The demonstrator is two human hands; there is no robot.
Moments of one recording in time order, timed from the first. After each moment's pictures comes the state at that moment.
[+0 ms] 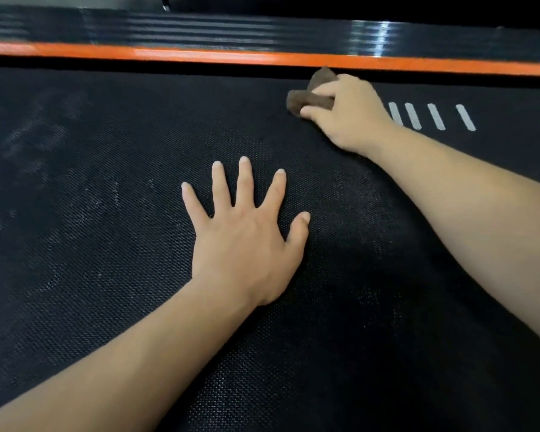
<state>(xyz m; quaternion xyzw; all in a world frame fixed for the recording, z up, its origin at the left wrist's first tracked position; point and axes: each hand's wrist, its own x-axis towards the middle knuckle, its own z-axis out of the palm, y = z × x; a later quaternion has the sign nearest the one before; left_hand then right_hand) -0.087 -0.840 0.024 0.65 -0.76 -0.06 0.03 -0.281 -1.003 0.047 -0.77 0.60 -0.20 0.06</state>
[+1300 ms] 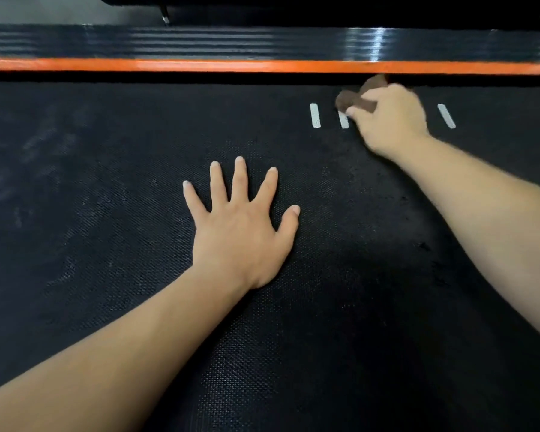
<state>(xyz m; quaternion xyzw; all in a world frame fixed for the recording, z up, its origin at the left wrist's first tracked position) -0.088 -0.840 0.024 0.65 -0.76 -0.06 0.03 -0.337 -0.976 0.053 -0.68 0.70 -0.20 0.00</state>
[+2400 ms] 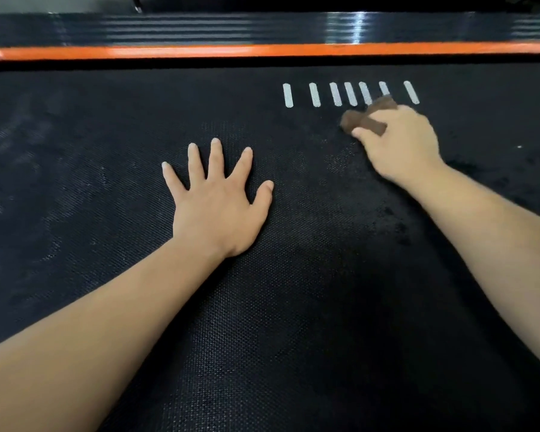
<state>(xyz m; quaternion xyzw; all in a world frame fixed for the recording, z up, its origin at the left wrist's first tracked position) -0.088 -0.840 0.022 0.65 -0.76 -0.06 0.03 -0.358 -0.881 0.056 -0.65 0.73 -0.20 -0.01</state>
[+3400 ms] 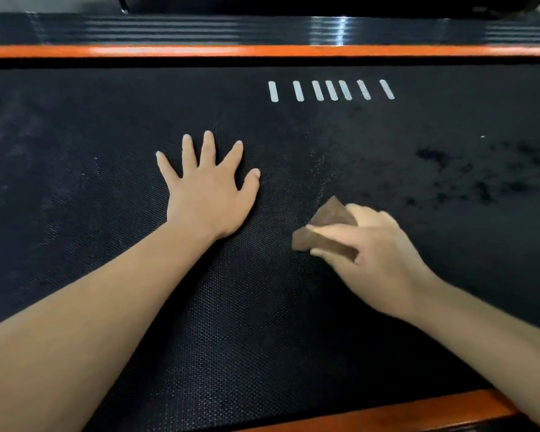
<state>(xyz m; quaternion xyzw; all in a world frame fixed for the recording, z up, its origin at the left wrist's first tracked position) -0.085 -0.838 0.026 0.64 -0.77 -0.06 0.04 -0.304 -0.708 0.049 -0.77 0.59 -0.21 0.12</state>
